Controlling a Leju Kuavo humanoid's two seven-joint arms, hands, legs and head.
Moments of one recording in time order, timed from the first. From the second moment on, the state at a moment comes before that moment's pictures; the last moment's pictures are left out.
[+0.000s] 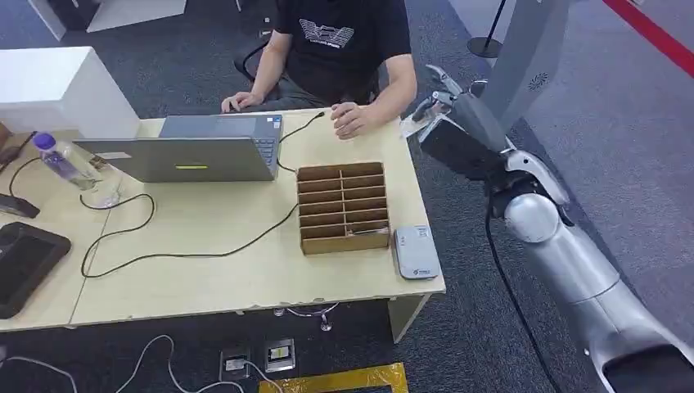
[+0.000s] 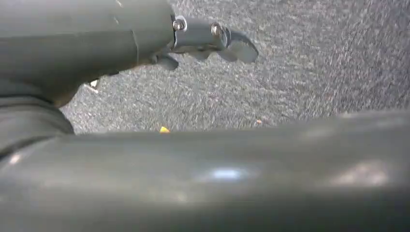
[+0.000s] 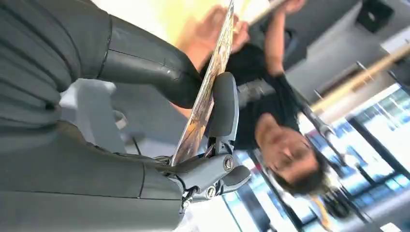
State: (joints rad) left arm -0.14 0.26 -0.88 -0.20 1.37 0.24 -0.08; right arm -0.81 -0.31 0.60 -1.20 0.24 0.03 -0.04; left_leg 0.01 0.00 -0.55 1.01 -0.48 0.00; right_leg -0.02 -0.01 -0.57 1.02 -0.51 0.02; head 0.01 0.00
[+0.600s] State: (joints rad) left arm -0.15 0.24 -0.88 -0.20 1.37 0.25 -0.09; right arm -1.01 -0.03 0.66 -0.75 0.41 -0.04 -0.14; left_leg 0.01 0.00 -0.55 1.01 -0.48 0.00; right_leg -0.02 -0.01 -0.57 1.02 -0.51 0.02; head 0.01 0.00
